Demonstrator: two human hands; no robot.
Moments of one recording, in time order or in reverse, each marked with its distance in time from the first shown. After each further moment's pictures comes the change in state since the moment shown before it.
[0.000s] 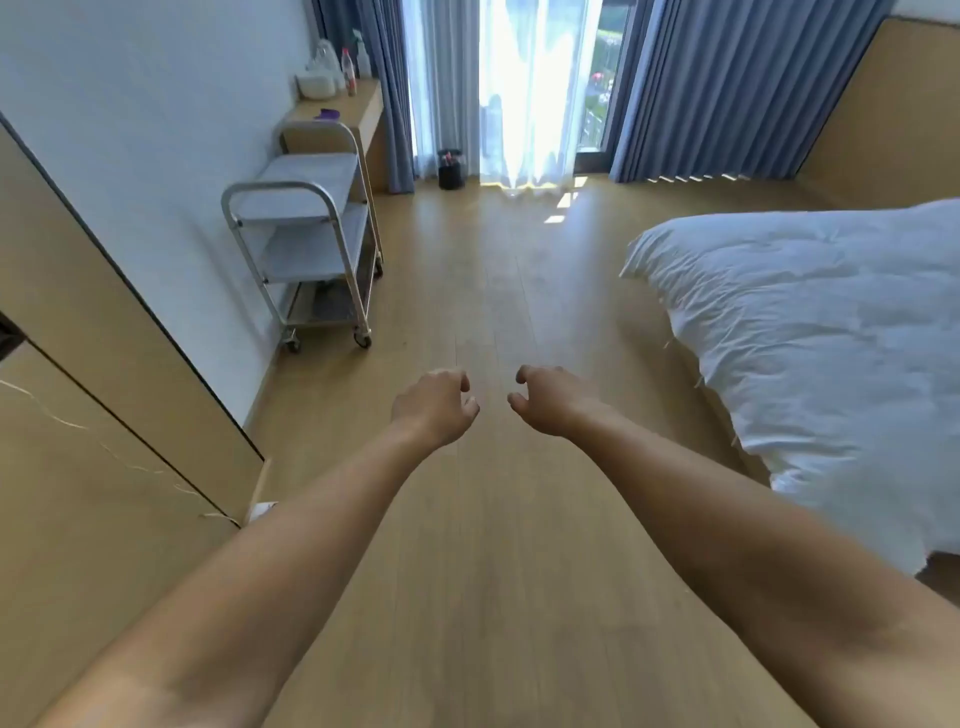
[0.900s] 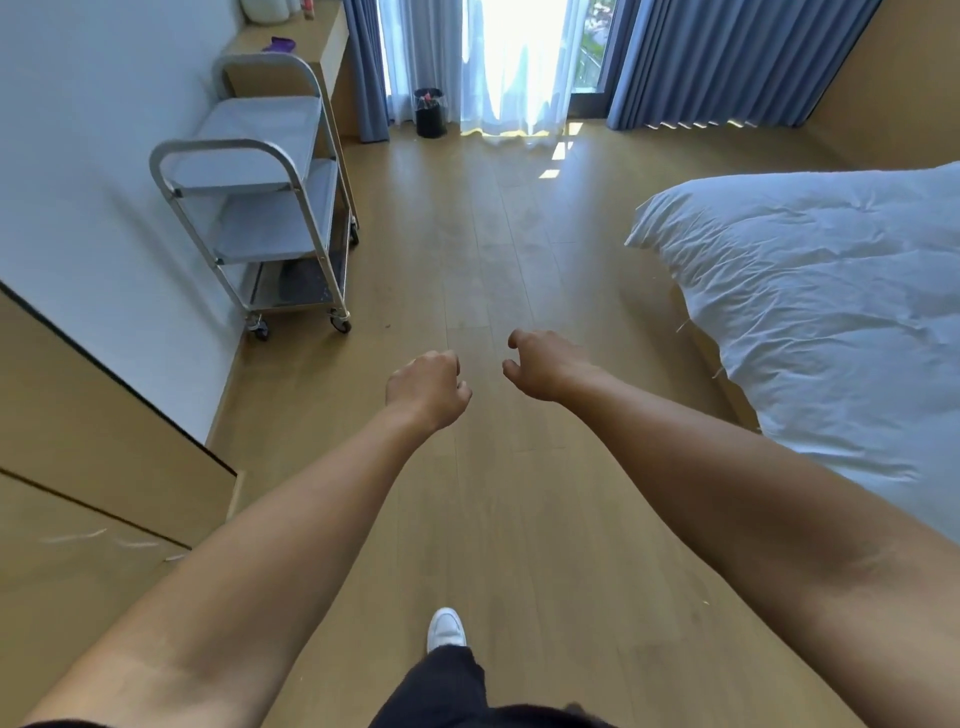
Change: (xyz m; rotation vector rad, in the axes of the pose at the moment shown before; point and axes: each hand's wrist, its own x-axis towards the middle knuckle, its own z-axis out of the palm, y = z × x) left_hand 0.194 -0.064 0.032 0.113 -0.079 0.005; right_hand 0.214 -0.010 0.009 -0.042 -0.043 0.025
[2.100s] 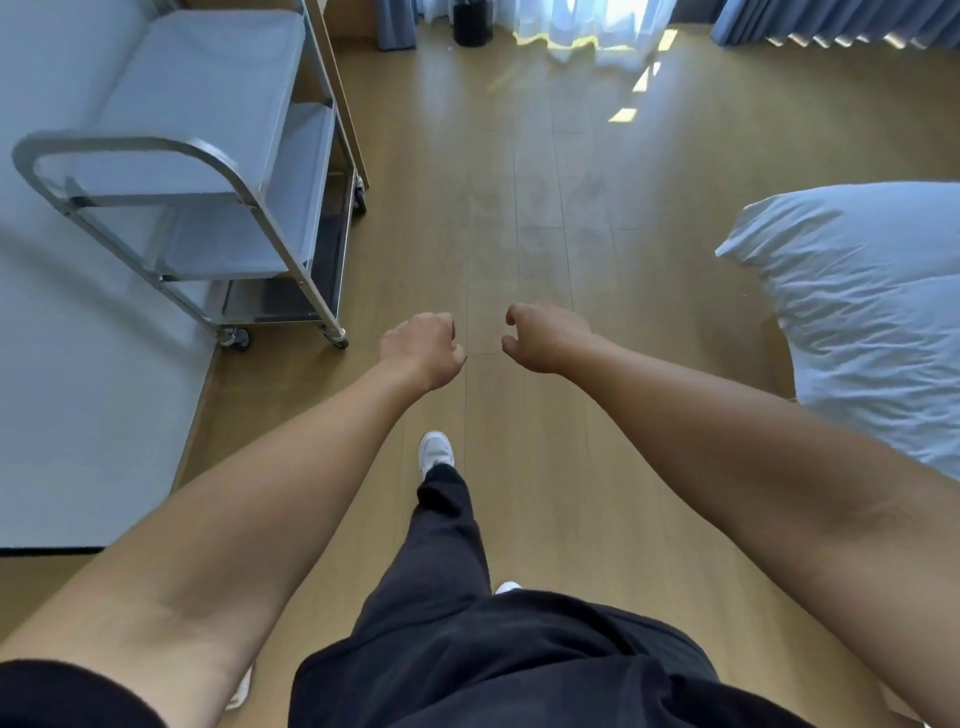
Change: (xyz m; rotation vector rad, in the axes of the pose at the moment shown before) left_hand 0.532 -0.075 0.026 0.028 -0.132 -0.117; right_hand 0.553 0.045 -0.031 -0.072 -0.197 -0.111
